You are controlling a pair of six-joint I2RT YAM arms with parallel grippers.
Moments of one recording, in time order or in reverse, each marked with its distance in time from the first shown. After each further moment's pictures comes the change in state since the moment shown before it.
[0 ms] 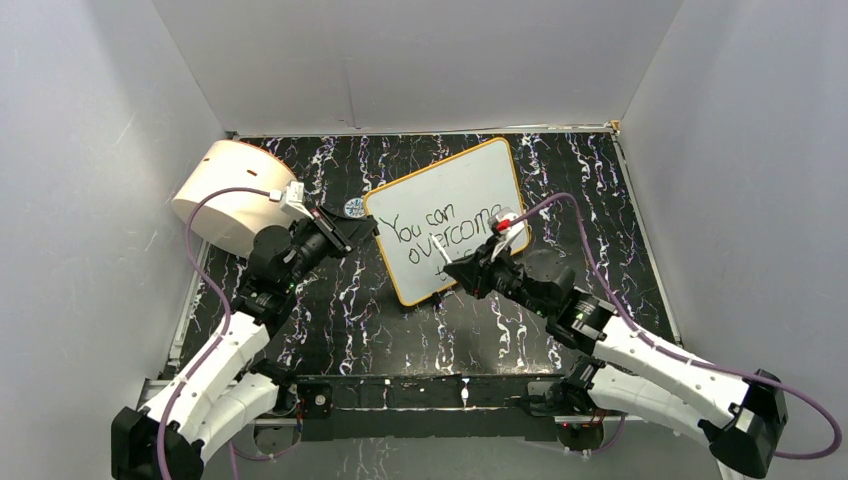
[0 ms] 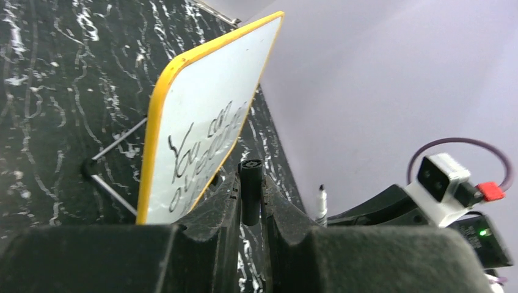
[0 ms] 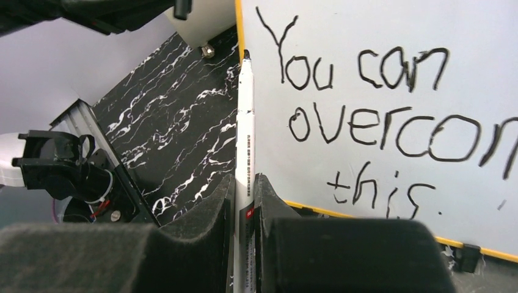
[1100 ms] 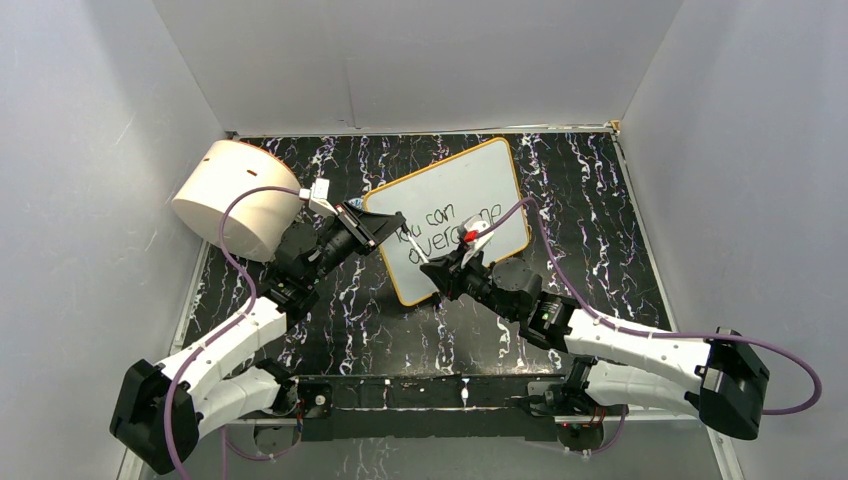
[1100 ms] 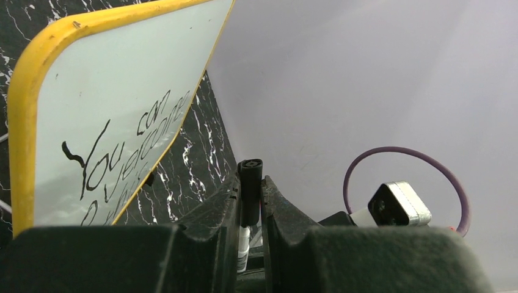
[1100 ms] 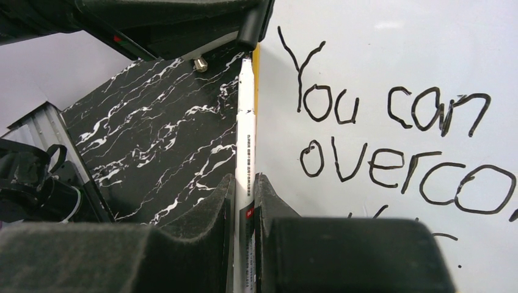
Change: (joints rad) left arm -0.160 0.187 -0.005 0.269 -0.065 -0.217; right arm 0.182 0.220 -0.024 0.310 0.200 -0.112
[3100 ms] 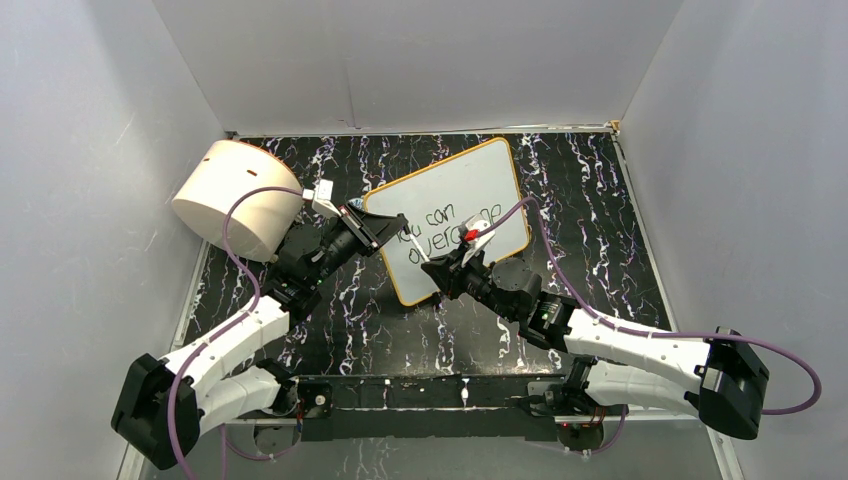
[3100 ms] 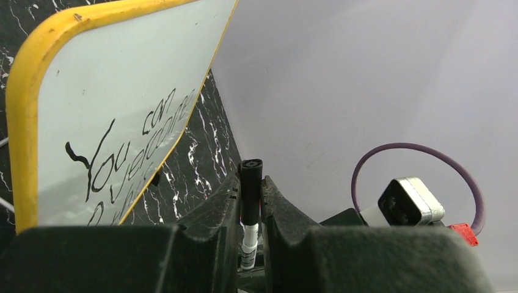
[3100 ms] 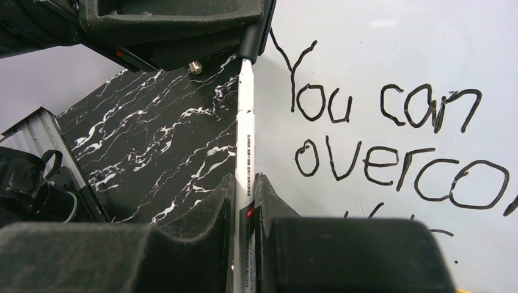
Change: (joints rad) left arm -0.013 0.024 -0.011 0.034 -0.006 0.018; right arm 0.000 0.003 0.000 0.000 0.029 0.009
